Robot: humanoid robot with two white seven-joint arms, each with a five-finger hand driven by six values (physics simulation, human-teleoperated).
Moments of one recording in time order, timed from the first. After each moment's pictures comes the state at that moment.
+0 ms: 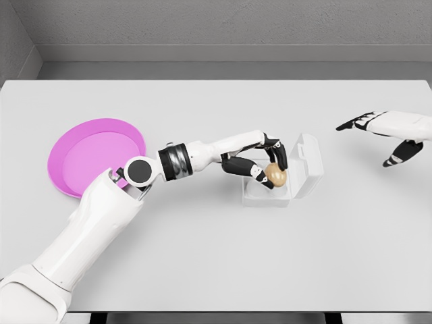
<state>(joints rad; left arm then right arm) -0.58 0.15 -0.67 -1.27 0.11 -0.28 -0.61 -0.66 -0.94 0.64 -1.22 0.21 -0.58 0.61</state>
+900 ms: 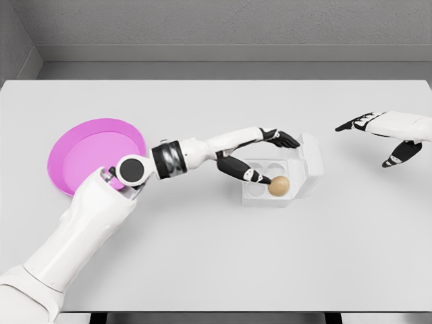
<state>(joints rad) -0.58 0.19 -0.66 -1.34 0.12 -0.29 -0.61 -0.66 -0.93 0.64 -1.22 0.22 -0.58 0.61</state>
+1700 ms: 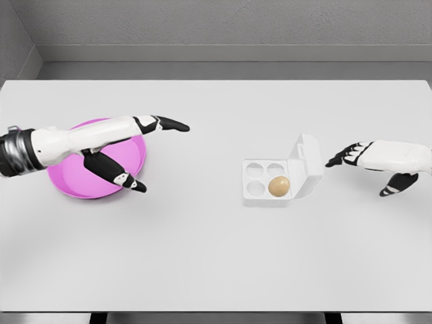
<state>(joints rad) -0.50 0.85 -0.55 -1.76 0.33 -0.39 -0.61 -0.53 -1.05 0.64 -1.46 0.21 -0.61 0.61</state>
